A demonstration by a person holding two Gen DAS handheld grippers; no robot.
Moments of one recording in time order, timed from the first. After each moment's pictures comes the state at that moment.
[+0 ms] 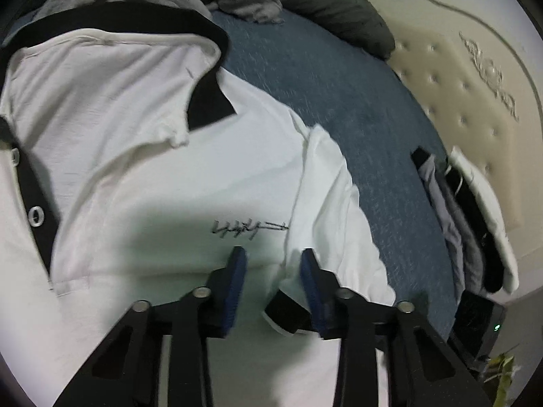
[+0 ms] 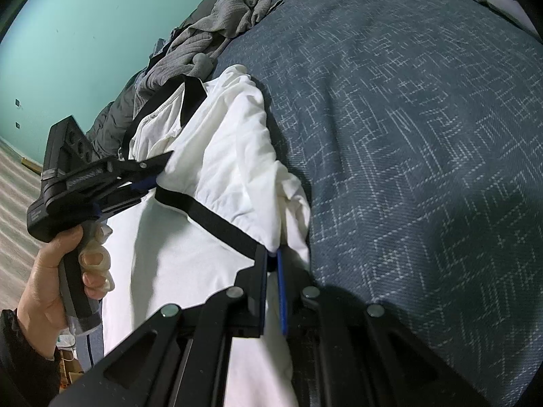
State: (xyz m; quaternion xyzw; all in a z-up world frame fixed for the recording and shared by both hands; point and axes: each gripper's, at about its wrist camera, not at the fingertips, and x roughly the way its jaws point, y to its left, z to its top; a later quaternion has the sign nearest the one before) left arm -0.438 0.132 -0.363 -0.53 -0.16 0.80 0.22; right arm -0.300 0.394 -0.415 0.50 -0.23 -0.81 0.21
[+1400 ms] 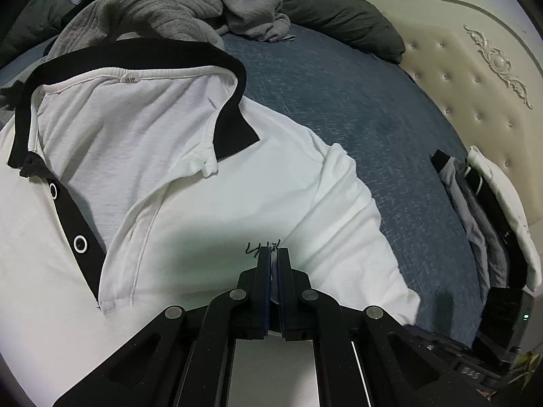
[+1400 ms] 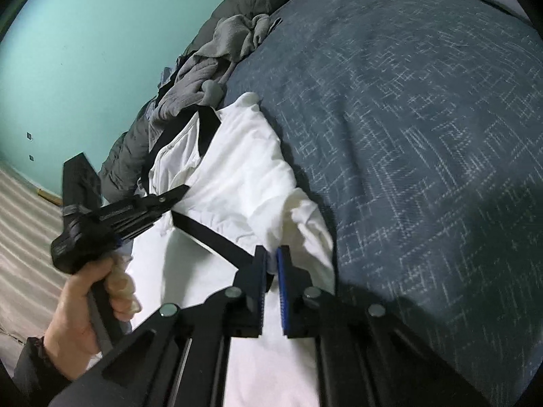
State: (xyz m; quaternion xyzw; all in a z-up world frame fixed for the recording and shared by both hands) left arm -0.443 0.123 -0.349 -0.51 -0.11 0.84 0.16; right arm -0.296 0.401 -0.405 0.47 -0.29 -0.80 0.22
